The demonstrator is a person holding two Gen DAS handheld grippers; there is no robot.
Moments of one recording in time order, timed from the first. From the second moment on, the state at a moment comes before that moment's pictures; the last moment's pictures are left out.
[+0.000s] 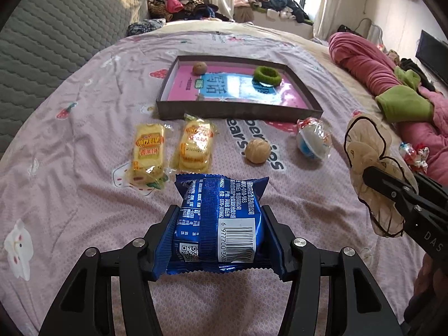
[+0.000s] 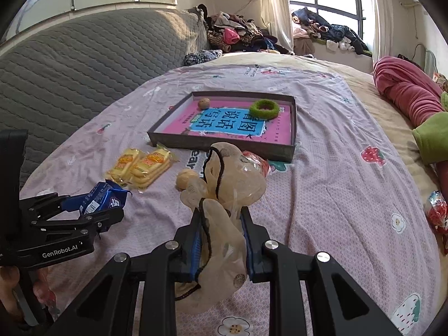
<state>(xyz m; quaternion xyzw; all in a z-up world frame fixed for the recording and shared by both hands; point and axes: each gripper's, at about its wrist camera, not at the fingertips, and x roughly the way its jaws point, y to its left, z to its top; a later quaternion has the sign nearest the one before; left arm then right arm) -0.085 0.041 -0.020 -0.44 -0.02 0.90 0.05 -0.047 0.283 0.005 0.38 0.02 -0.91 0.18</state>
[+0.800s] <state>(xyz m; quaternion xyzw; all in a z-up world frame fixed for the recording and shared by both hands) -0.096 0.047 0.021 -0.40 0.00 0.92 0.04 -0.040 0.292 0.035 0.33 0.00 -0.93 0.17</state>
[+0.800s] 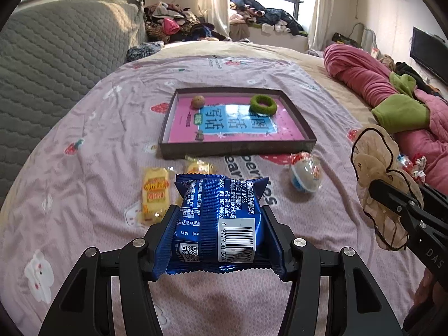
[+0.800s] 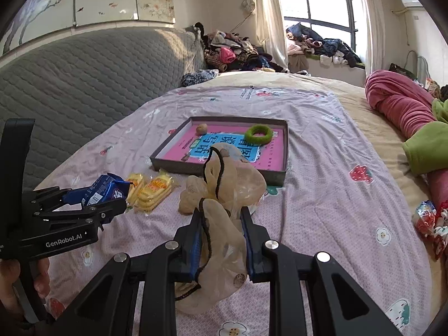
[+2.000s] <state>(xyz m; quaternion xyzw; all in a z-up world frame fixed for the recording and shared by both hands) -0.185 0.038 0.080 -0.33 0.02 0.94 0.05 -0.116 0.244 0.091 0.27 0.00 -0.95 0.18</state>
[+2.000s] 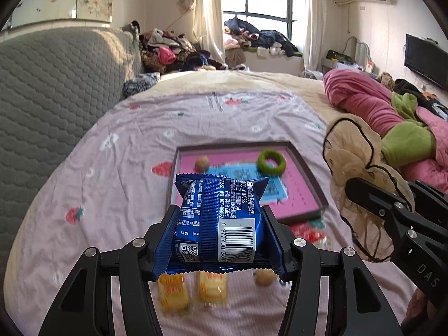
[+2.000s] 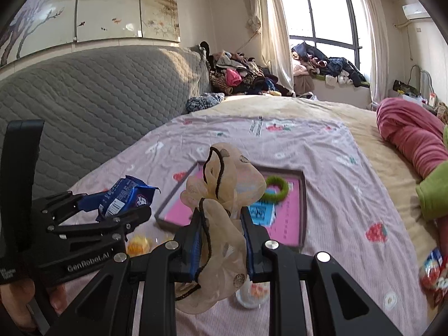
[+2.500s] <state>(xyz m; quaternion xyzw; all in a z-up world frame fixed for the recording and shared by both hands) -0.268 0.032 0.108 -0.31 0.03 0.95 0.04 -0.192 0.239 0.120 0.25 -0.01 -0.96 0.16</state>
